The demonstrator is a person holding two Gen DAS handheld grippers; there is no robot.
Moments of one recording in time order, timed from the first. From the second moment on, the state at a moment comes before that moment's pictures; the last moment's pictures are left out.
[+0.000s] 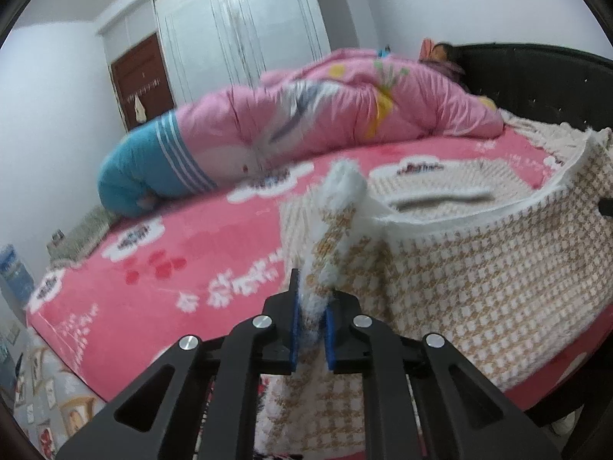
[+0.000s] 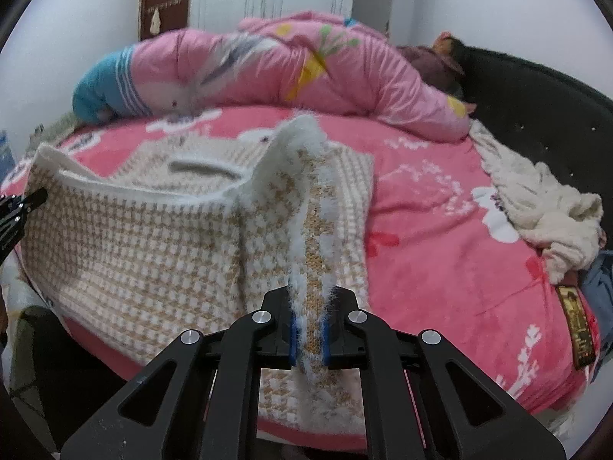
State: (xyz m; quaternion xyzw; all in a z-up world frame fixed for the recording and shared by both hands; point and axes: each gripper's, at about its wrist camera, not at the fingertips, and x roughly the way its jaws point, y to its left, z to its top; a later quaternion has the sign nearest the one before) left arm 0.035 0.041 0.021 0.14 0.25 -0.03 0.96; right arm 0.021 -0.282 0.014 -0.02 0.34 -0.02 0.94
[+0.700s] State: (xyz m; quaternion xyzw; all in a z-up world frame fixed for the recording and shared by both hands) left arm 0.222 0.015 0.098 0.16 0.19 -0.05 0.97; right arm 0.203 -0.329 0.068 -0.01 0.28 0.00 0.96
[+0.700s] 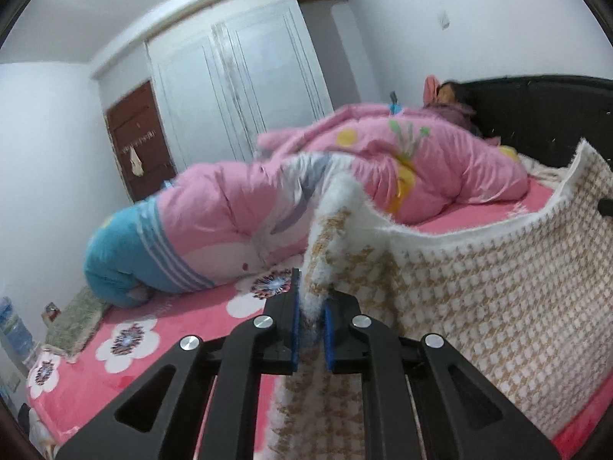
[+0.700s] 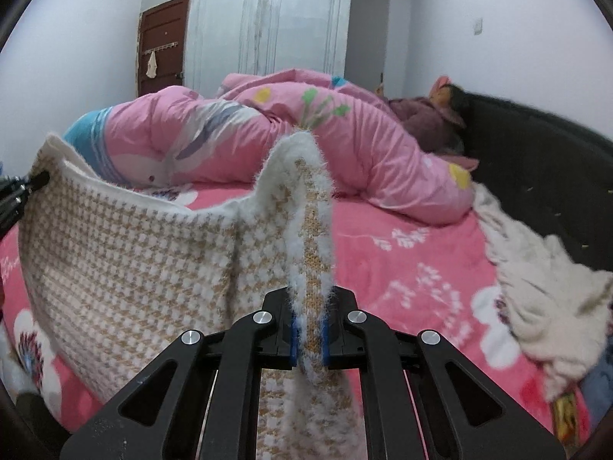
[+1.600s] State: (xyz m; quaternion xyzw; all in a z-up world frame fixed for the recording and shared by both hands) left arm 0.420 0.023 -0.038 -0.01 0.46 -0.11 0.88; right arm 0.386 -0.328 -0.047 0.11 0.47 0.10 0.87
